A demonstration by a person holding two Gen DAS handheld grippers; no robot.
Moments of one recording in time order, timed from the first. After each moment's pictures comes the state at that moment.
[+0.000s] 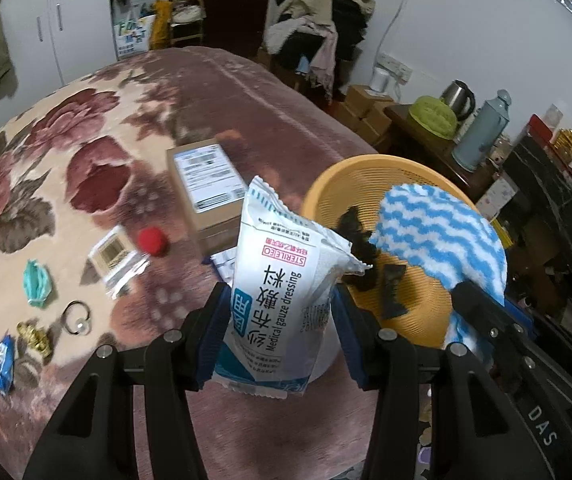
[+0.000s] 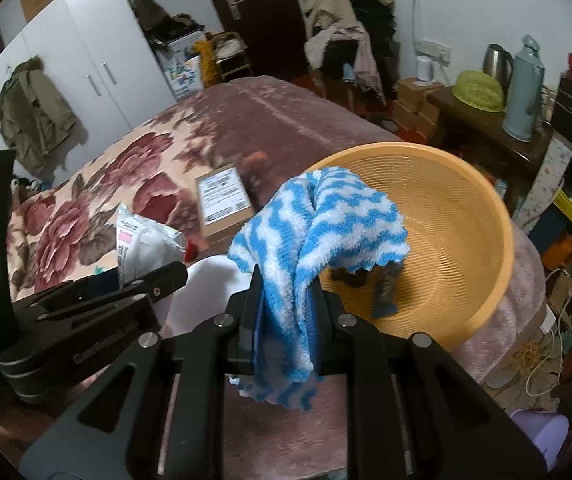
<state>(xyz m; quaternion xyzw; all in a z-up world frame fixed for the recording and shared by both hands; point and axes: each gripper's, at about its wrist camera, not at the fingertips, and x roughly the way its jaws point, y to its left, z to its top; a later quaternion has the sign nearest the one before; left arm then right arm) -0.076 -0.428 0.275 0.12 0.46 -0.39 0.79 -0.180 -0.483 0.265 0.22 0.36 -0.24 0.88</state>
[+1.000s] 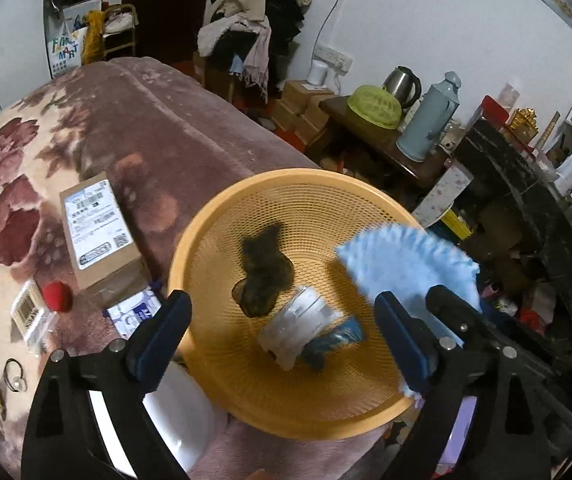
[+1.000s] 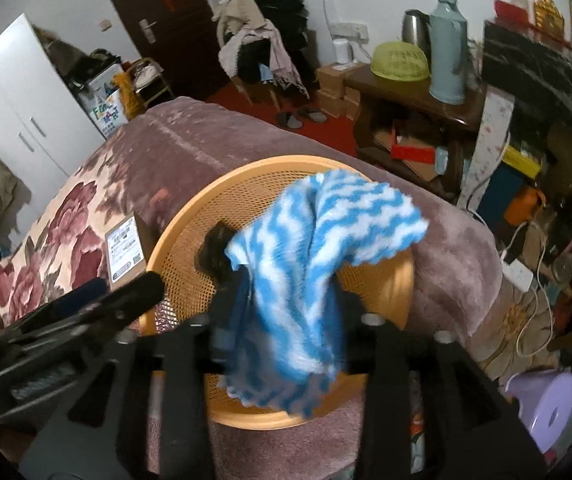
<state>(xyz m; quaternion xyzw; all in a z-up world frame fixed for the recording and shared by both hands) -0.094 -0.533 0.270 0.13 0.45 -0.47 0.75 -0.213 -0.578 0.246 0.30 0.34 -0.33 0.83</state>
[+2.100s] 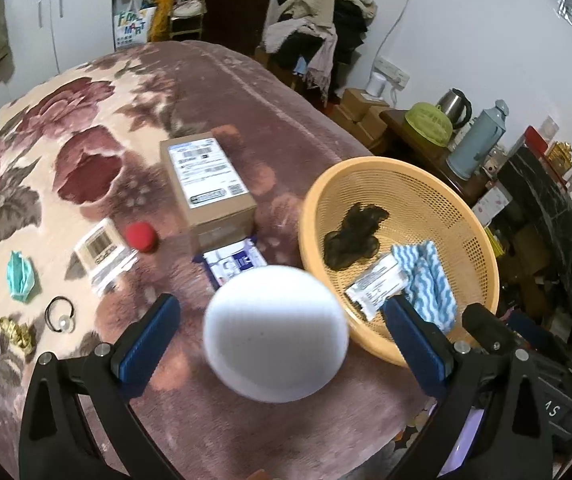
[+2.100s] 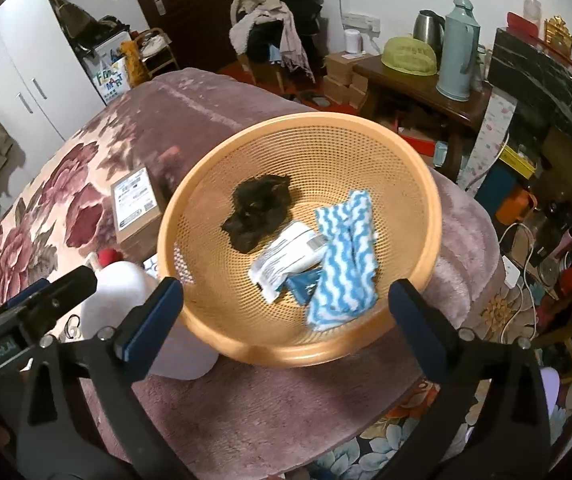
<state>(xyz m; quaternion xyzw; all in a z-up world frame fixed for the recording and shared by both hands) -0.063 -0.417 0.262 0.09 0.47 -0.39 0.78 -0.196 -0.515 0.241 0.25 0.39 -0.33 0.82</state>
